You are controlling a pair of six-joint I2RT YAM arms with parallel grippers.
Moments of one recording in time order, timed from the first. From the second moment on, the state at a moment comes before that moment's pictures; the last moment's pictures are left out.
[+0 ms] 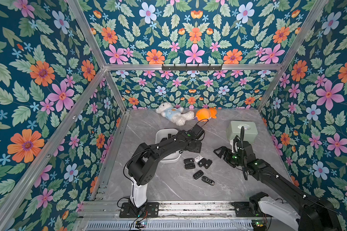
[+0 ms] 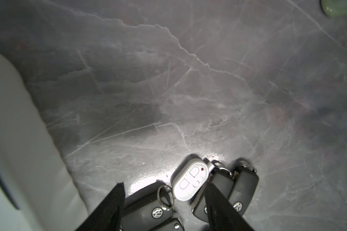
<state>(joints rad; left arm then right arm) -0.84 1.92 1.46 -0.71 -0.06 -0.49 0.41 1.01 0.52 -0.22 -0.33 0.89</state>
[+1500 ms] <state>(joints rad) -0.96 2.11 1.54 -0.75 -0.10 -0.40 0.39 1.05 0.54 -0.22 -0.34 0.89</state>
